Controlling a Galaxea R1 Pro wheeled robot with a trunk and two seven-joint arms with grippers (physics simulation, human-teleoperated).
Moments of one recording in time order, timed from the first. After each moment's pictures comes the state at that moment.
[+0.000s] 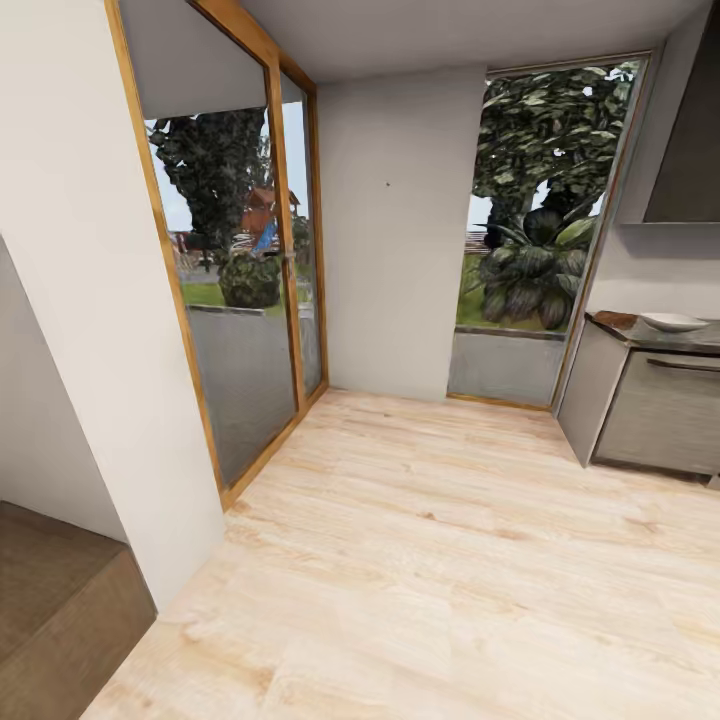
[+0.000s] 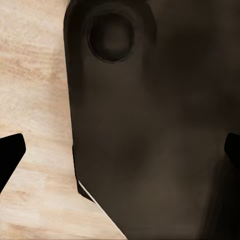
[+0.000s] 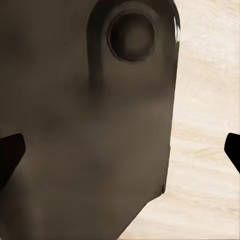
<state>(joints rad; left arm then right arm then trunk) 0.00 0.00 0.00 0.00 0.00 0.00 0.00 0.00 0.00 0.00 0.00 0.00 0.00 0.00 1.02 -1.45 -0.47</state>
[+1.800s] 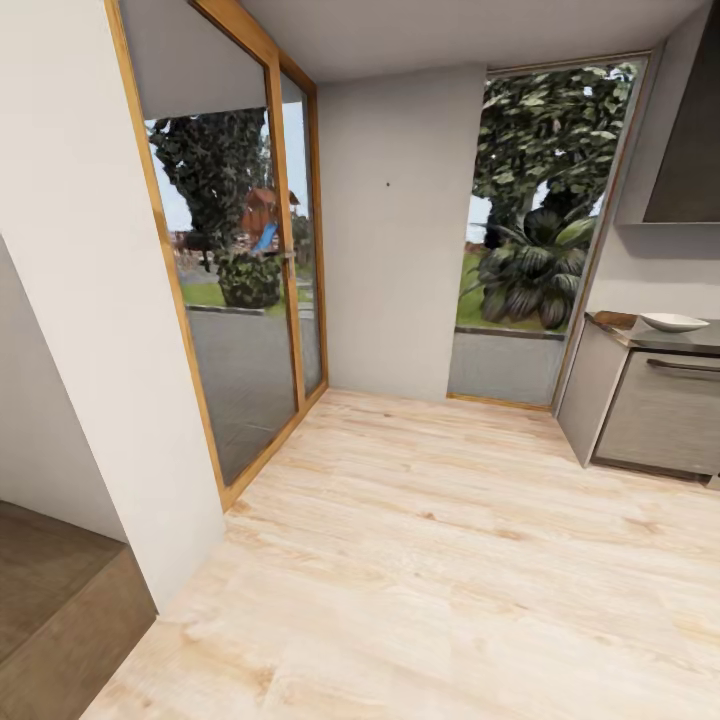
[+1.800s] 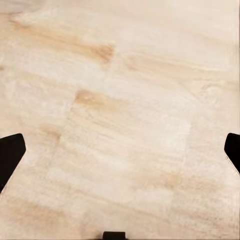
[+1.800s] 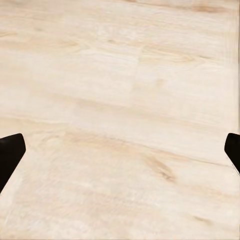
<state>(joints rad) 0.00 0.01 0.01 -0.67 0.00 -0.01 0.01 -0.01 0.00 -0.03 -0.44 -0.03 -0.50 0.00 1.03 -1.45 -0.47</state>
